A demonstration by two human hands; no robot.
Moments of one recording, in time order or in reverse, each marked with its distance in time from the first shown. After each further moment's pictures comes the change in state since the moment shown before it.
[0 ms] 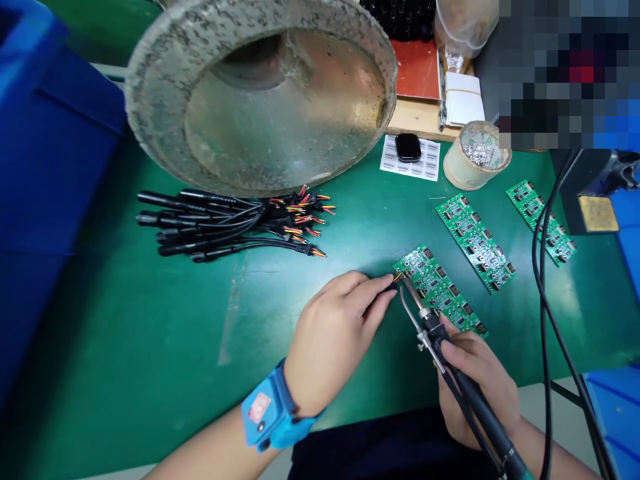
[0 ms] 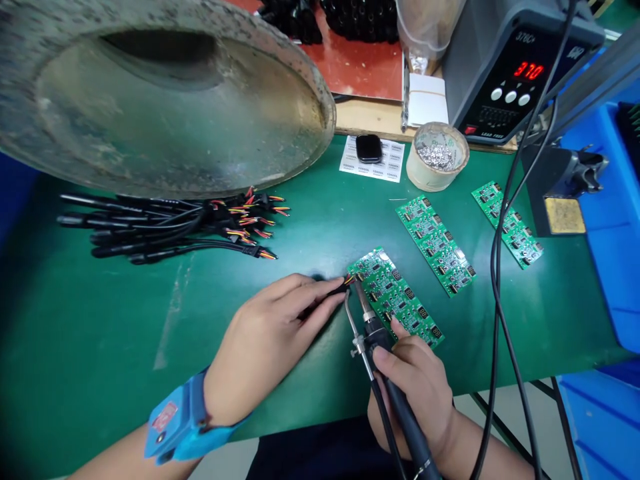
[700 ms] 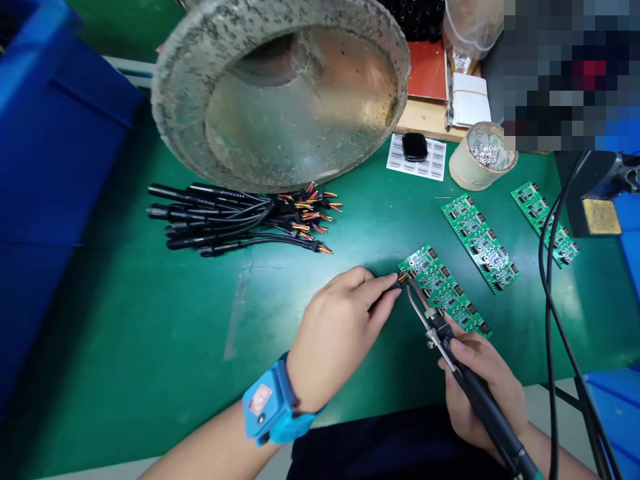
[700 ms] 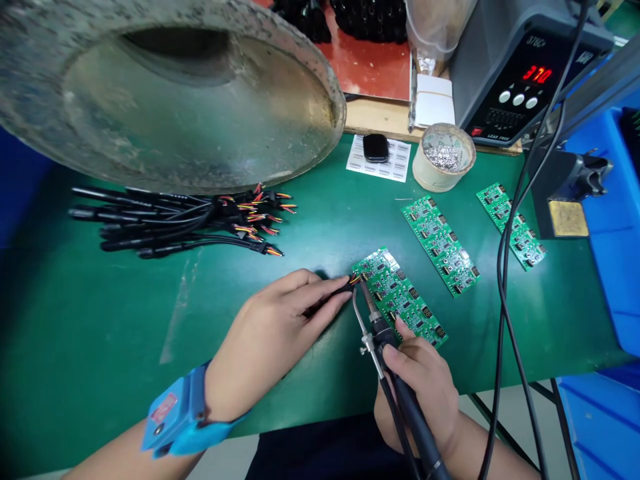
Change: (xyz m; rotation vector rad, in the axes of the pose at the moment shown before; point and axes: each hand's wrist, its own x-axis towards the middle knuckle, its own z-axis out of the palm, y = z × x) left_hand 0.001 -0.001 -0.001 0.010 -0.022 0.000; right_hand 0.010 -0.006 -0.007 -0.076 -0.046 0.010
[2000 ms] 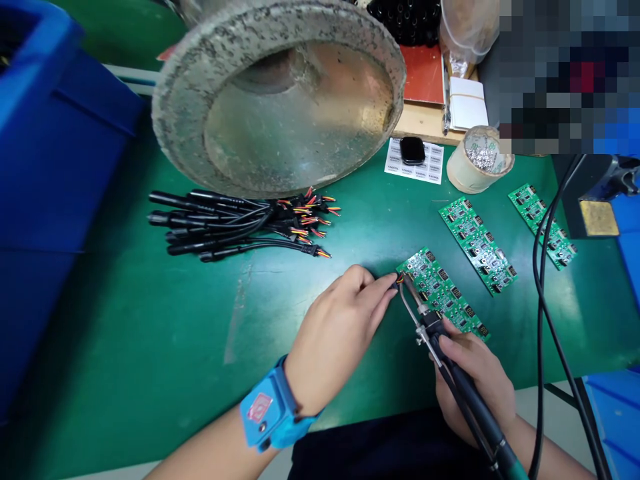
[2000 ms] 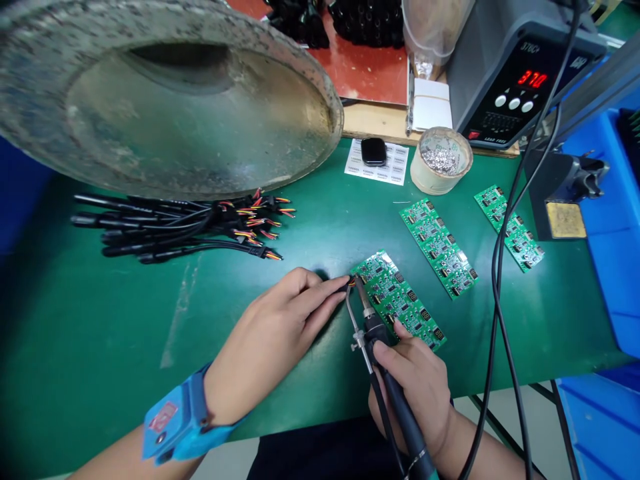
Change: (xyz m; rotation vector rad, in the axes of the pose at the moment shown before) left_hand 0.000 -0.001 -0.002 0.159 -0.049 0.057; right_hand -0.005 0.008 0.004 -0.052 -0.061 -0.020
